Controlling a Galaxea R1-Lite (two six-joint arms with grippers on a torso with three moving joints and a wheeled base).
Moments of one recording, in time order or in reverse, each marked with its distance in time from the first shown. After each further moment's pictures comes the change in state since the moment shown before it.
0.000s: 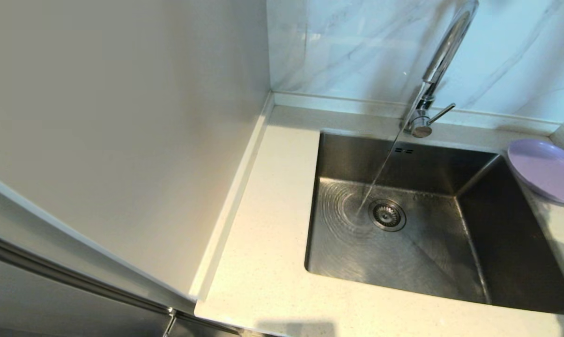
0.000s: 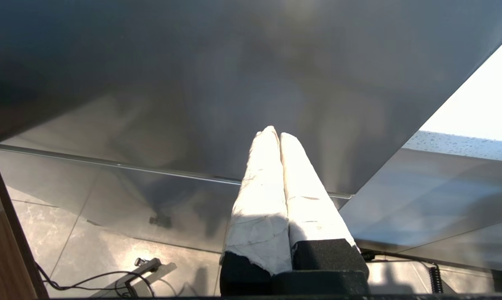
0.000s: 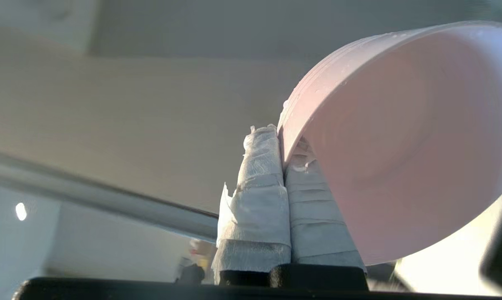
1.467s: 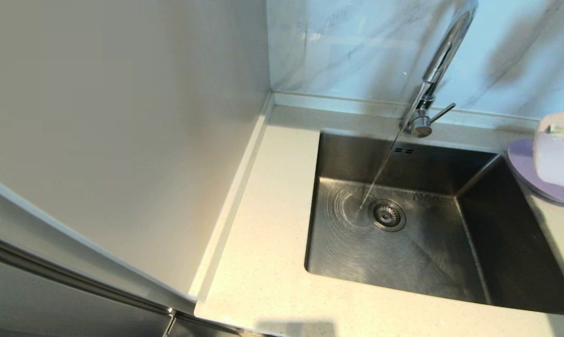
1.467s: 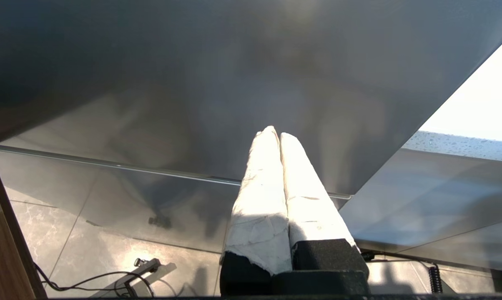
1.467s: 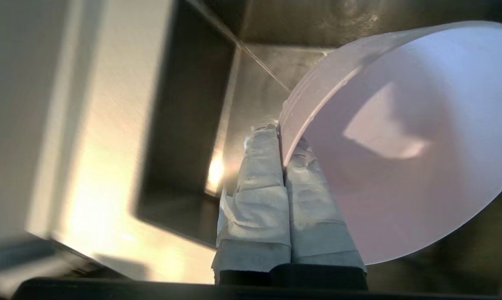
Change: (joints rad) left arm 0.000 0.000 0.000 0.000 0.000 0.000; right arm 0.301 0.052 -0.378 1.885 -0.690 -1.916
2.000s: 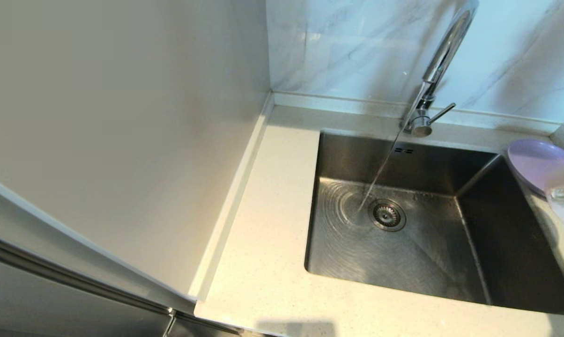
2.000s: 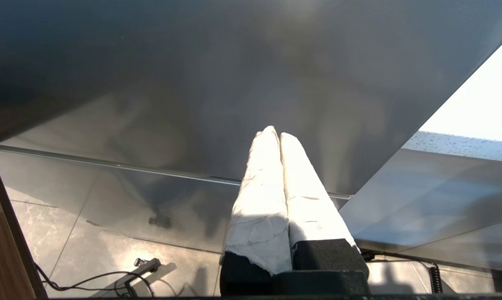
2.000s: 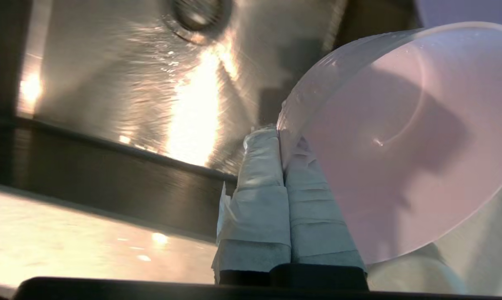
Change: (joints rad) left arm 0.000 0.000 0.000 0.000 0.000 0.000; right arm -0.046 0.019 0.221 -0.004 -0.286 -0.450
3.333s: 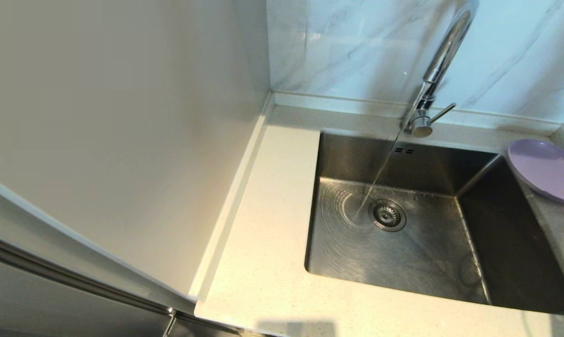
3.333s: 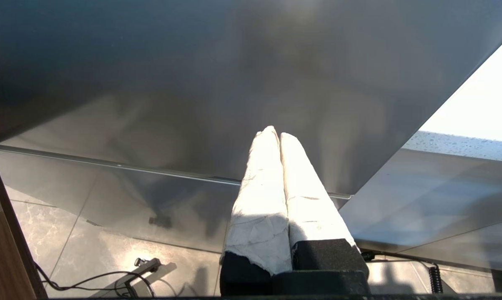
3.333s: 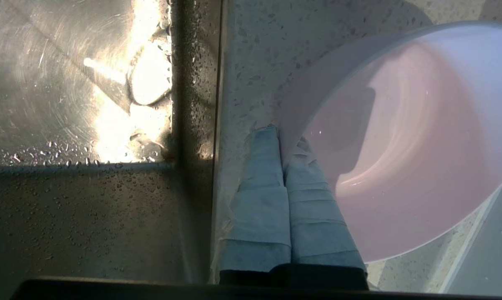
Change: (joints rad) left arm 0.000 0.000 0.000 0.000 0.000 0.000; right arm -0.248 0.367 -0.016 -0.144 -0.184 -0.120
